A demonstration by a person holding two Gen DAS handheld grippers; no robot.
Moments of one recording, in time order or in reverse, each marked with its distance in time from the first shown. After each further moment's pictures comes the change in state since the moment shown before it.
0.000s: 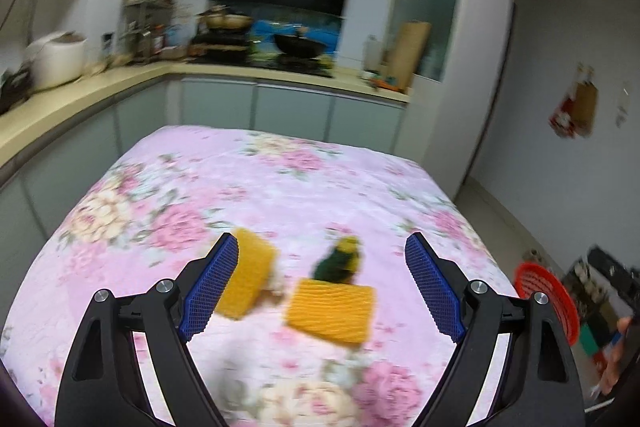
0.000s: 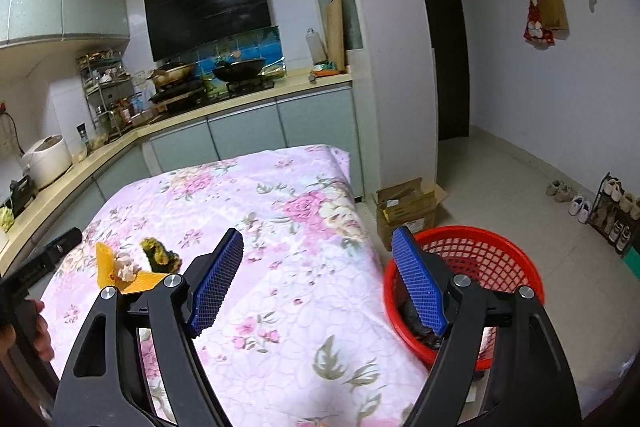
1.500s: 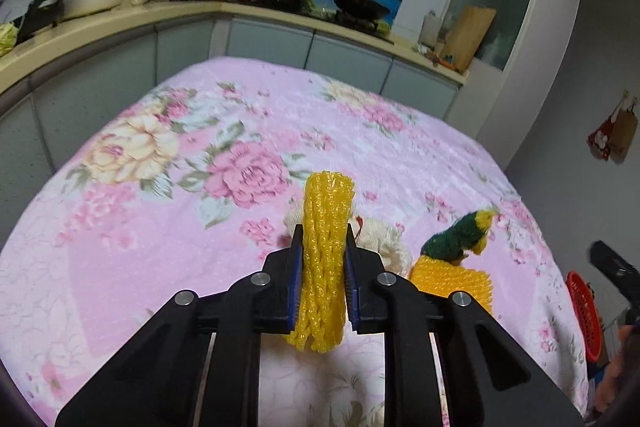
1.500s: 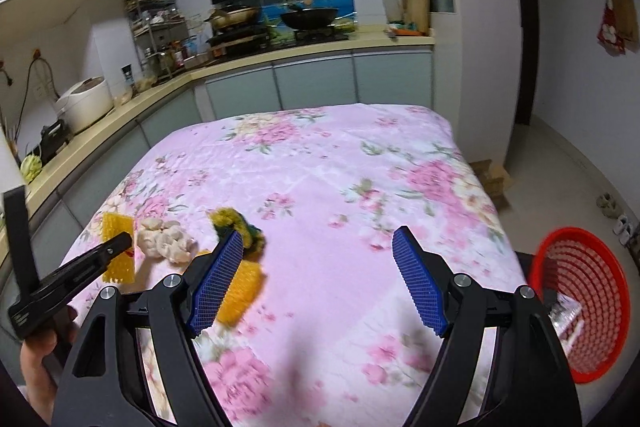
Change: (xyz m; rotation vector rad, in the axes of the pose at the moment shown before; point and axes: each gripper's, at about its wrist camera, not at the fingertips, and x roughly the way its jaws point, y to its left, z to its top) left arm 0.050 0.081 -0.025 -0.135 0.123 0.074; right arm 0.080 0.118 -0.009 -0.131 0.163 0.180
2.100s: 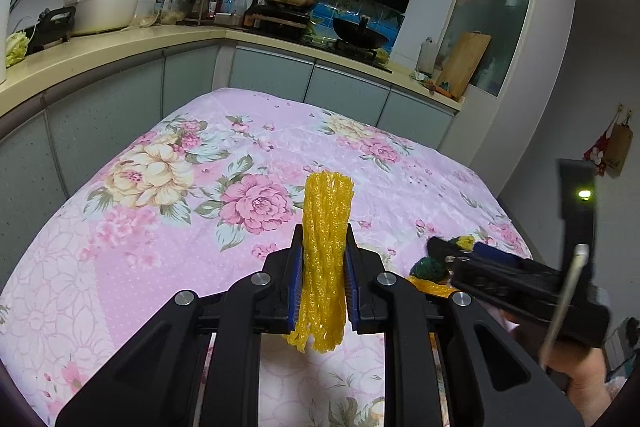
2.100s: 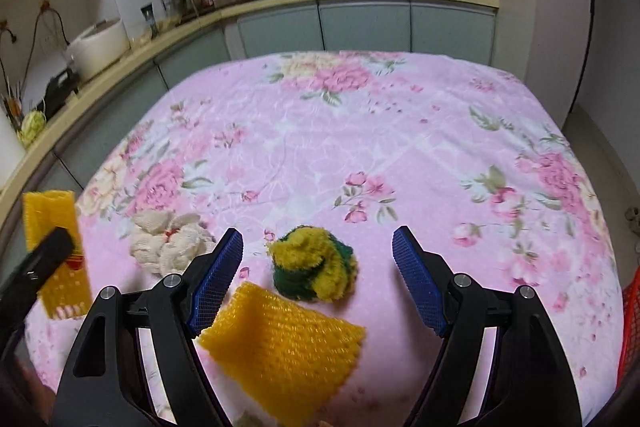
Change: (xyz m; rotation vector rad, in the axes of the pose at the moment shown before) left arm -0.024 0.002 0.008 -0.009 -0.082 -0.008; right arm 0.115 0.067 0.007 -0.084 0.211 0.083
